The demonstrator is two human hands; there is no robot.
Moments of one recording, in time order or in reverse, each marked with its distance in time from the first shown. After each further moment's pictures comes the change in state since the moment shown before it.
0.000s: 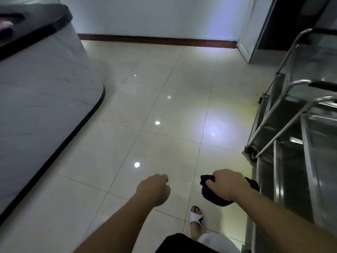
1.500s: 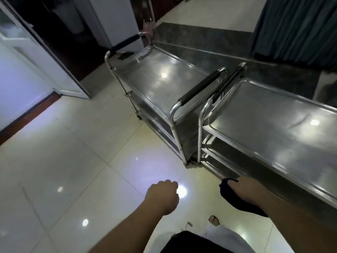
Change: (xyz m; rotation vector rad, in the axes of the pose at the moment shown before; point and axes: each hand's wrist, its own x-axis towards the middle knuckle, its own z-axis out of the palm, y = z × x) left_hand 0.532 0.416 -0.235 0.932 -0.270 1.054; right_hand 0.247 0.305 -0.111 1.137 0.044 1.268
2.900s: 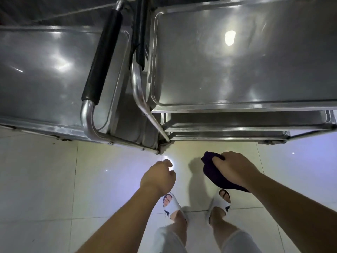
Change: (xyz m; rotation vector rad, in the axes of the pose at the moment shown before) left_hand 0.299 -0.003 0.034 -0.009 -0.203 0.304; right_hand 0.132 -0.015 0.083 0.597 0.136 0.341
